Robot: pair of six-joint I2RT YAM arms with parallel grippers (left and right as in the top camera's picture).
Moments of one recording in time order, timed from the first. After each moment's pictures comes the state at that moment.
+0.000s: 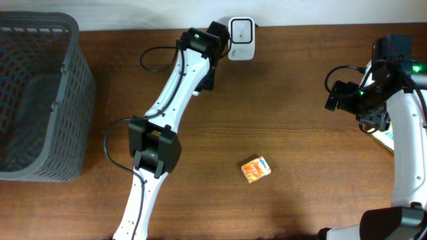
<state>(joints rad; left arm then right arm) -0.46 2.52 2.56 -1.55 -0.37 -0.35 -0.18 1.61 1.68 -1.42 -0.02 0.27</state>
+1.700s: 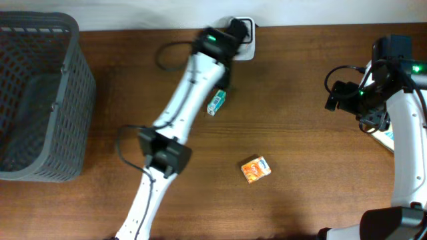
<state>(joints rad) -0.50 2.58 2.89 -1.69 -0.29 -0.35 -0.18 1.61 1.68 -1.42 -0.02 0.27</state>
